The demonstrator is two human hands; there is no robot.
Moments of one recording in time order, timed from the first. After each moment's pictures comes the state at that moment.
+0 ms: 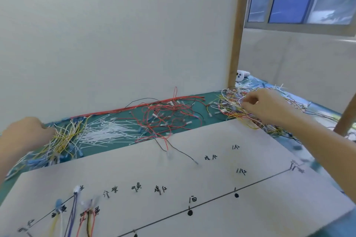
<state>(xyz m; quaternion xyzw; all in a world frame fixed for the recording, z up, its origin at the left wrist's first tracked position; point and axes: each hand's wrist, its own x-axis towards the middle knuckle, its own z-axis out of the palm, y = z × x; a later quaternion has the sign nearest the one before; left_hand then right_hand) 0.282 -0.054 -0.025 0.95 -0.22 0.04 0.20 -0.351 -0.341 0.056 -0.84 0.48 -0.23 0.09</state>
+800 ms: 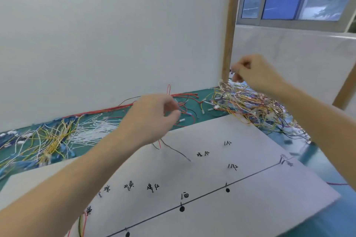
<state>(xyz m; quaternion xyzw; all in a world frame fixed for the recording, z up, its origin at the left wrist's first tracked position) -0.105 -0.139 0.079 0.72 -0.63 -0.03 0.30 -0.327 -0.335 0.116 -0.79 0.42 -0.39 0.22</state>
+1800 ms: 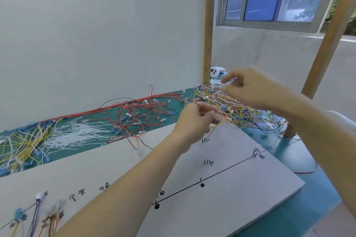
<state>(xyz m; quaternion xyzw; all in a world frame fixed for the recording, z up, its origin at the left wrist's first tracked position) -0.231 -0.214 0.040 0.59 -0.53 -0.35 0.49 -0.387 -0.282 0.117 -0.83 0.45 -0.26 0.18</state>
